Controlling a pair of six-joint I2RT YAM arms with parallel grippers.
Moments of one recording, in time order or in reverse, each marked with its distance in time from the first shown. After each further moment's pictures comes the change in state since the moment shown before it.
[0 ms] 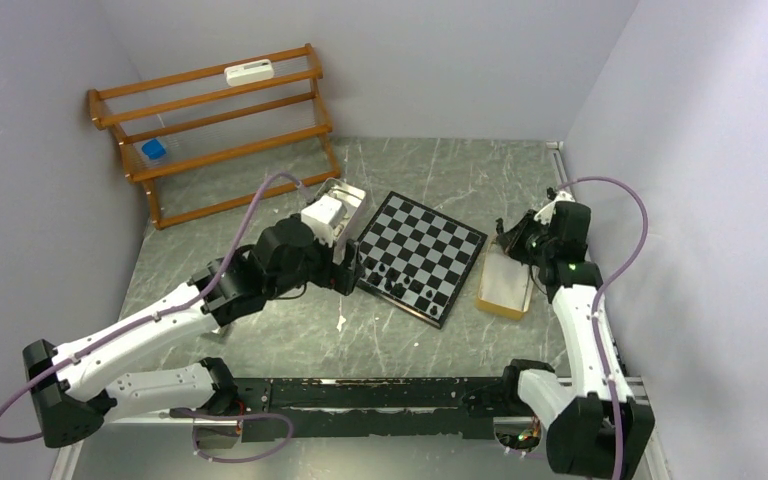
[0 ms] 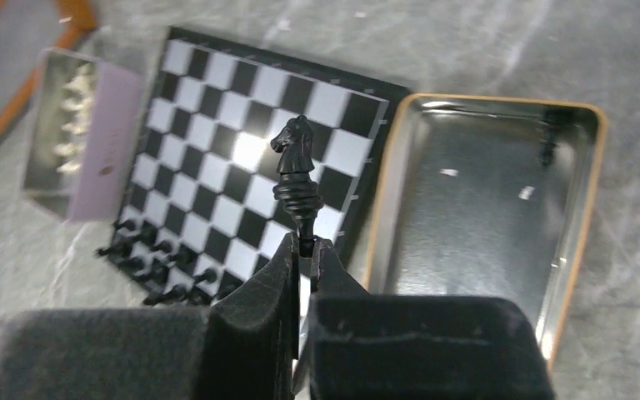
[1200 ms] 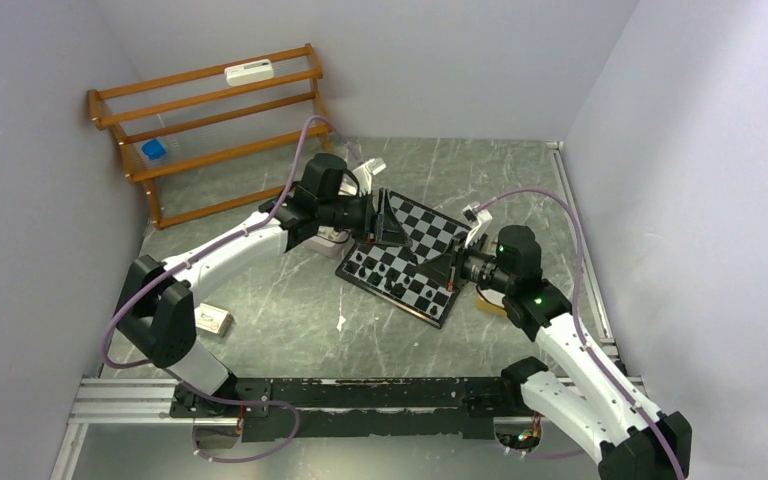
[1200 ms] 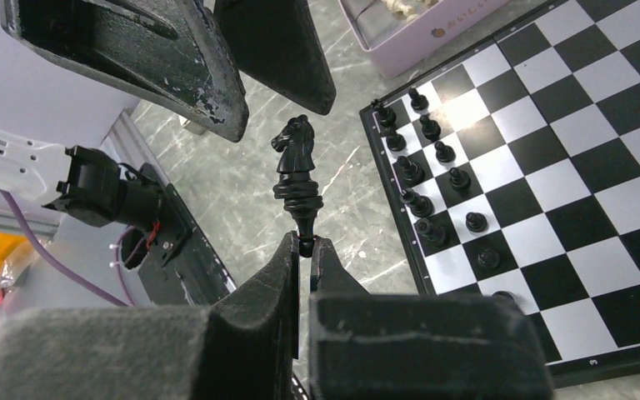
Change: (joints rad) left arm 0.291 0.575 0.283 0.280 0.959 -0.379; right arm 0.539 -0.217 -0.167 0.275 -0.323 0.043
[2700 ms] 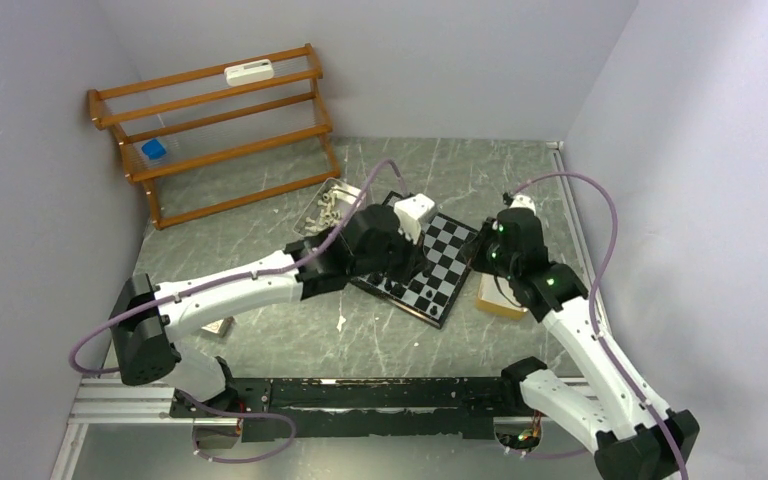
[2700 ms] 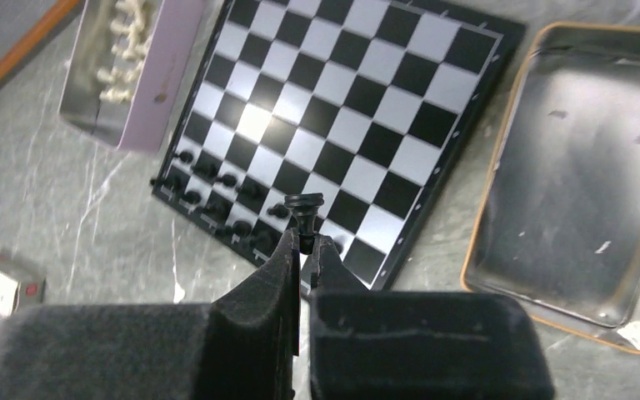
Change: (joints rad) left arm -0.392 -0.080 0.044 -0.061 -0.676 0.350; right arm 0.004 0.060 0.225 -0.447 0.660 0.170
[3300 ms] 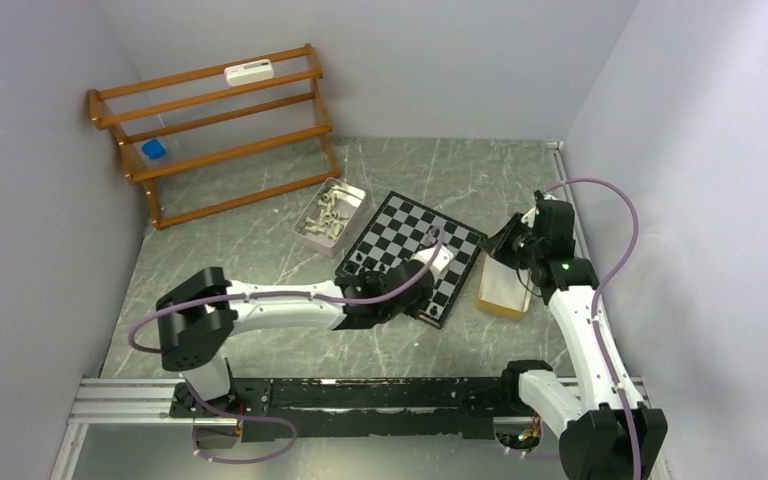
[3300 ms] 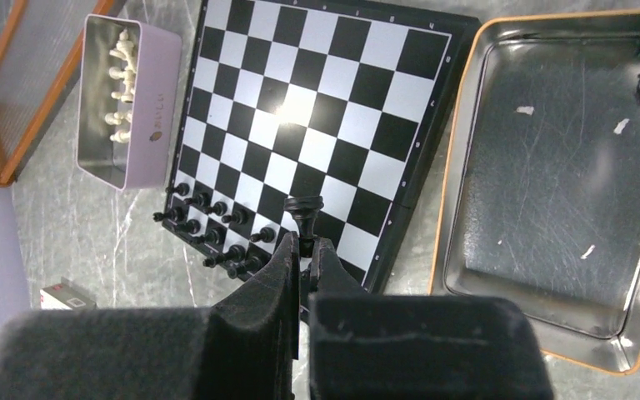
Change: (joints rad) left arm -0.179 0.179 -0.154 0.160 -0.399 0.067; right arm -0.389 0.101 -0.006 0.039 -0.320 -0.039
